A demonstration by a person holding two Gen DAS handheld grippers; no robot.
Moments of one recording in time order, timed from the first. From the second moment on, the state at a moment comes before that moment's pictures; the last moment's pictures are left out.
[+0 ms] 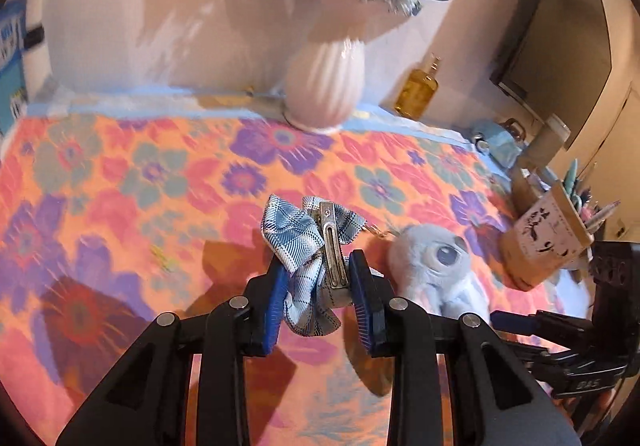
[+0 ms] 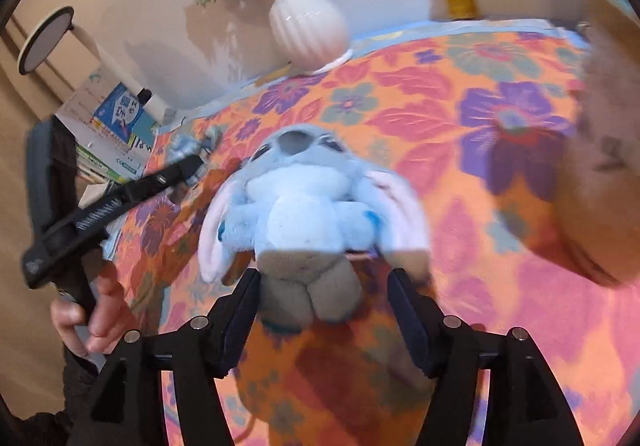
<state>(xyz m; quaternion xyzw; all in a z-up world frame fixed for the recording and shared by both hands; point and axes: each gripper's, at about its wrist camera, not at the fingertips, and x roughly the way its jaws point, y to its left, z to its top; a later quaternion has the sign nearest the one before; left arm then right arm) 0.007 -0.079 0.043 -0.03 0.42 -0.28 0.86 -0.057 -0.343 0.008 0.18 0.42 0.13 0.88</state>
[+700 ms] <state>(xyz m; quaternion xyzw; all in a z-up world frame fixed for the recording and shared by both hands) 0.012 -0.073 0.017 -0.06 0.44 -0.24 0.86 -0.007 -0.275 0.003 0.04 0.39 0.00 0.92</state>
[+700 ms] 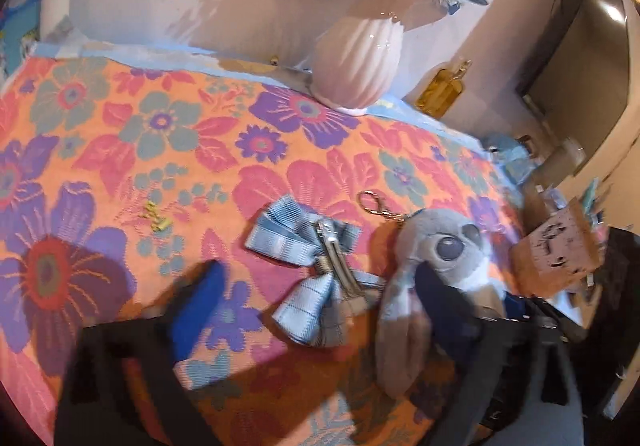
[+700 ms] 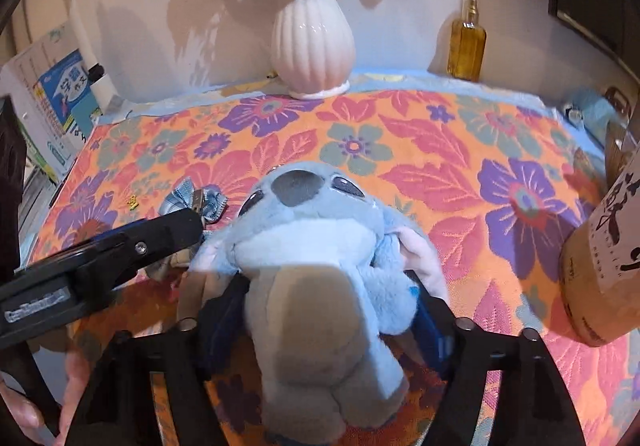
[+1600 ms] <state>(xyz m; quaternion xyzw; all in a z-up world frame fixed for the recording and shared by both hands) -0.117 -0.190 0.054 0.09 0.38 -0.40 0.83 -0.156 -0.384 0.029 0.12 0.35 -0.04 0.93</state>
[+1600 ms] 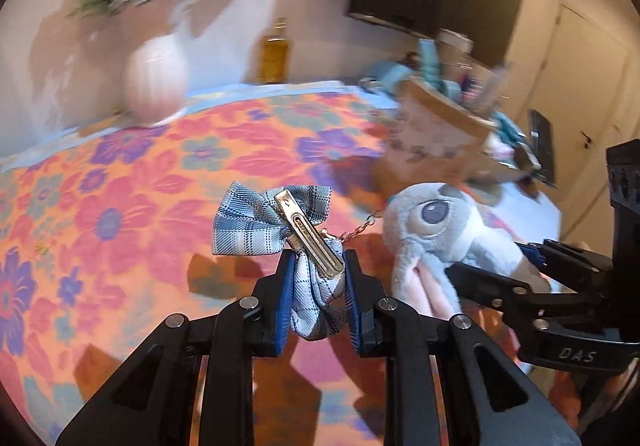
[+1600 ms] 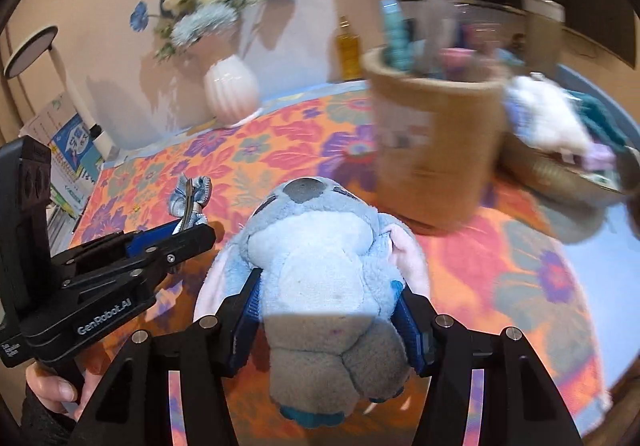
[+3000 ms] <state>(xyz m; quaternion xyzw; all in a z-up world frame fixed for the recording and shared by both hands) -0.163 -0.440 0.111 0.13 0.35 -0.54 0.76 -0.196 -0.630 0.070 0.24 0.24 -0.17 0.92</state>
